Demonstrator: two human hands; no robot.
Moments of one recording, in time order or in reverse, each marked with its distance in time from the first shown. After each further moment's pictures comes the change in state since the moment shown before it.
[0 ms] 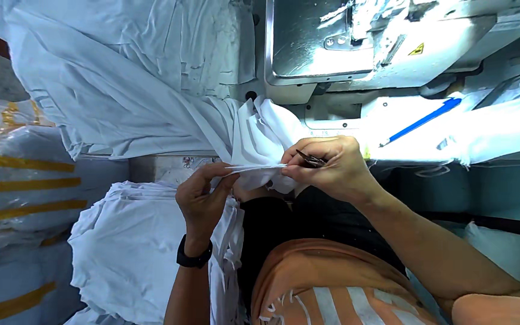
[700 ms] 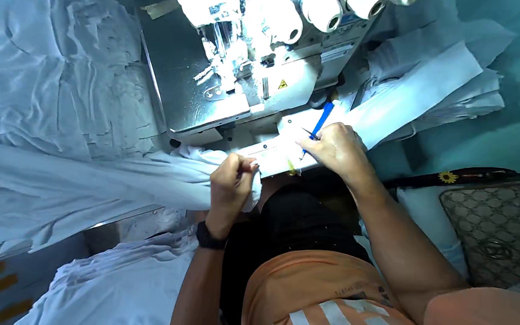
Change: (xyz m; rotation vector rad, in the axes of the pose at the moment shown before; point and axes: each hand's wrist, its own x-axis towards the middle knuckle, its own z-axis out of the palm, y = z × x) left_hand 0.049 -0.025 0.144 0.097 -0.300 0.189; right_hand -0.027 0.005 -0.110 -0.872 0.288 1.031
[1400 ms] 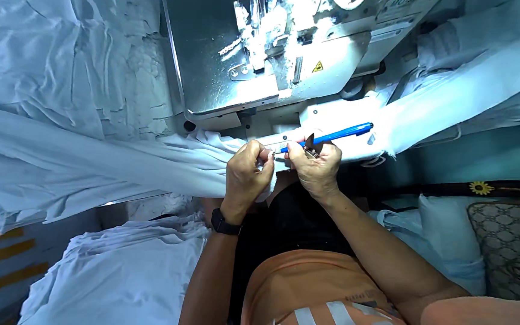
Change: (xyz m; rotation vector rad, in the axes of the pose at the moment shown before) left_hand -0.003 -0.006 0.012 0.064 0.011 -0.071; right_hand -0.023 -0.021 0.096 1.083 0.327 -0.660
